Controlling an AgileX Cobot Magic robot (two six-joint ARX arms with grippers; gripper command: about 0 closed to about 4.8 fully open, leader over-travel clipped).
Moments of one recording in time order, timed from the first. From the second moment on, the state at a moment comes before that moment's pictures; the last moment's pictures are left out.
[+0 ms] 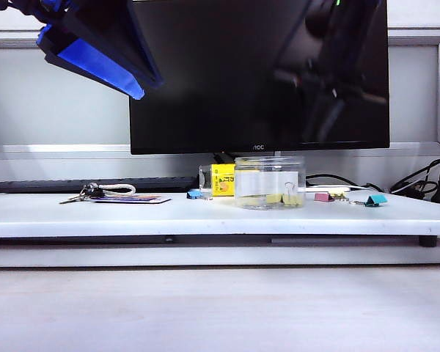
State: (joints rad) left arm -0.64 1.18 0.98 -0.53 0.26 0.21; right arm 0.26 2.16 2.30 -1.32 -0.22 0.28
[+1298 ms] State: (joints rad) left arm -0.64 1.18 0.98 -0.60 0.27 0.16; right arm 0.55 2.32 2.30 -1.38 0.16 0.71
